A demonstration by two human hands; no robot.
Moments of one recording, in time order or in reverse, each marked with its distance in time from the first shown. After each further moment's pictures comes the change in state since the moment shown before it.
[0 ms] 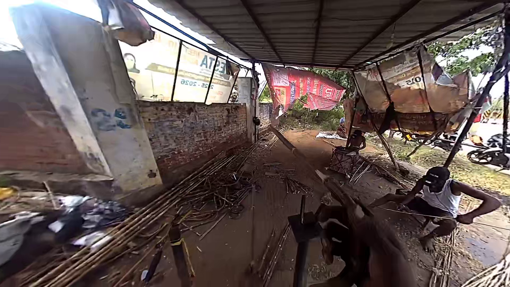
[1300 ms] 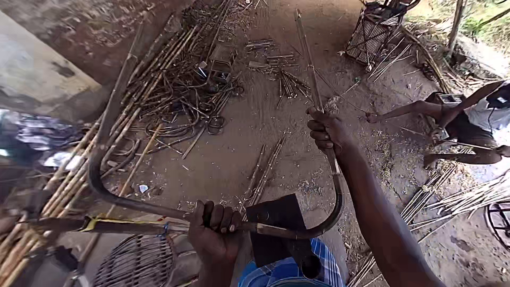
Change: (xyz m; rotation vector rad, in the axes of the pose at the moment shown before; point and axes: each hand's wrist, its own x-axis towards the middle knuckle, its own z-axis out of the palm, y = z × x) left_hand 0.192 0.126 0.178 -1.252 -0.214 0.268; right_hand 0.443 0.368 -0.322 0.209 -0.119 0.741
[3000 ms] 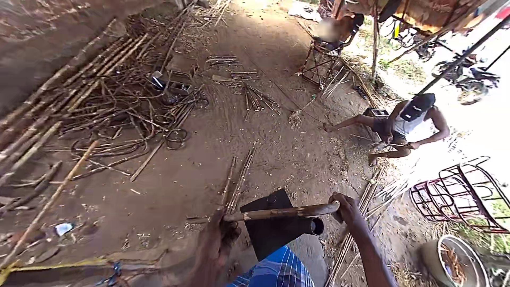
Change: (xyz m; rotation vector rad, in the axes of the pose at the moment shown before) left_hand 0.015 0.003 -0.056 0.481 0.316 -0.607; right_hand -0.228 0.139 -0.040 -0.573 0.741 0.068
